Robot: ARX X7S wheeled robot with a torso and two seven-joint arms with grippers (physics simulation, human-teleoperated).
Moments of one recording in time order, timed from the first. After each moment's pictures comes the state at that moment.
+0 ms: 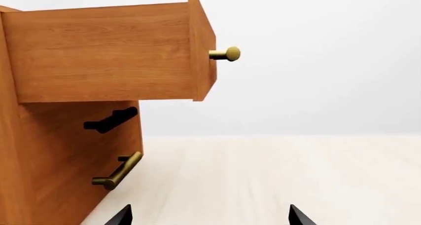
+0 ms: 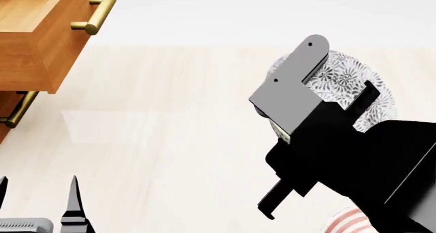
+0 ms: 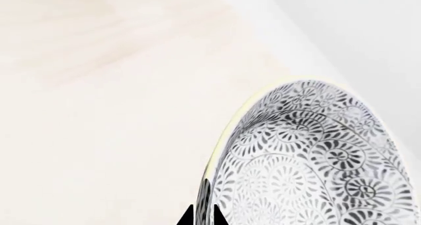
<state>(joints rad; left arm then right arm) -0.08 -0.35 0.27 0.26 -0.27 -0.09 -0.40 1.35 0.75 -0.86 -0.31 0.97 1.36 0.04</state>
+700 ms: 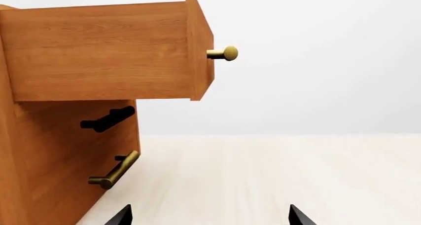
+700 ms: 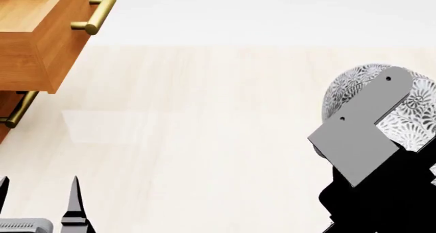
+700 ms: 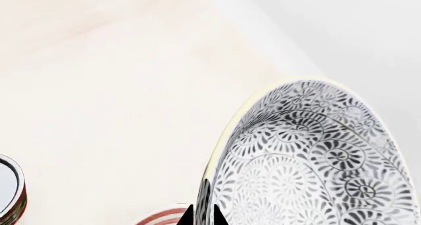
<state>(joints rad) -0.08 -0.35 0.28 0.26 -0.28 -0.09 -0.40 1.22 0.98 -0.58 -0.55 1.42 1.50 0.43</state>
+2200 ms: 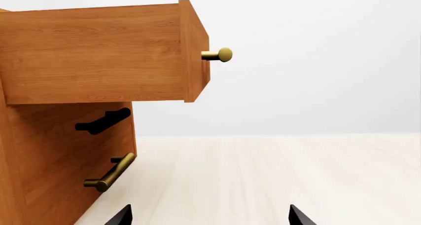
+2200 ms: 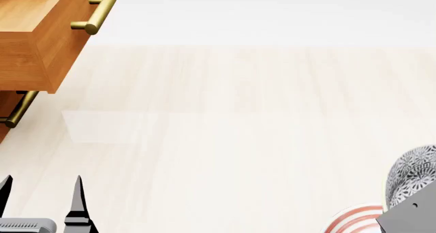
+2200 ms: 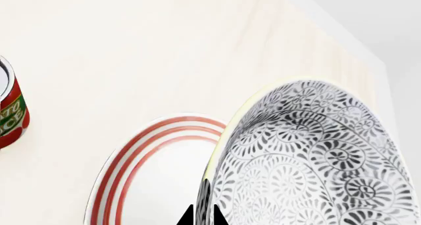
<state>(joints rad) -0.09 -0.37 0.30 0.26 -0.29 -0.09 -0.41 0.97 1.41 -0.68 -0.71 1.64 1.14 0.59</state>
